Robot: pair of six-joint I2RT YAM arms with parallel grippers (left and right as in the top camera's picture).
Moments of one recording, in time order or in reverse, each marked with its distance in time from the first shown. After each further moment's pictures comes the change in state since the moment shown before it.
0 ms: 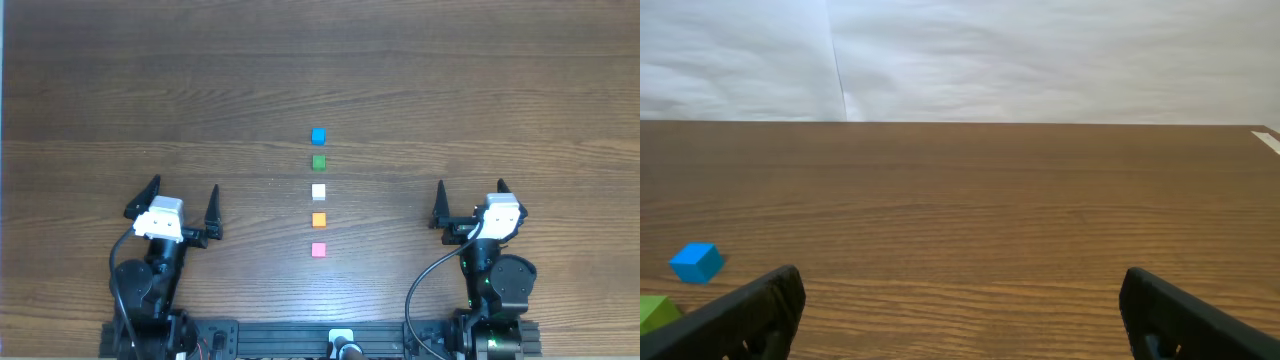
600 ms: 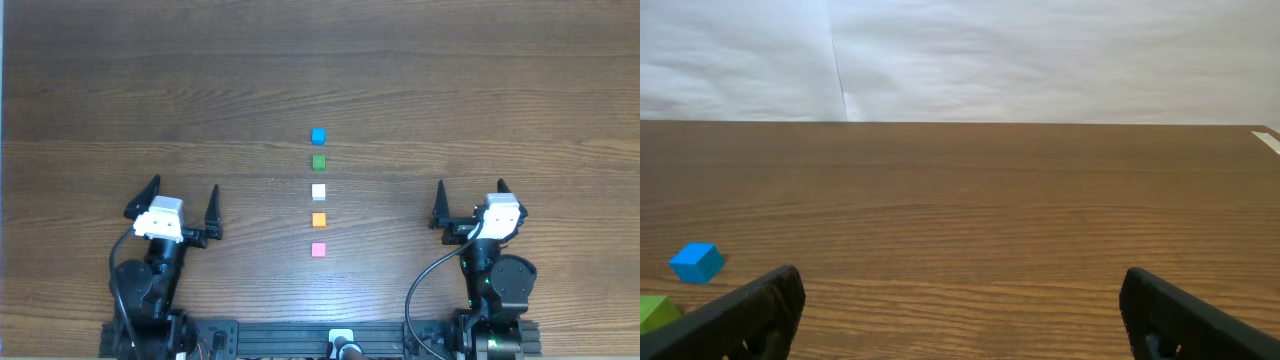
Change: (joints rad) left arm 0.000 0.000 0.000 0.000 0.000 0.000; right arm 0.000 0.000 0.000 0.000 0.000 0.000
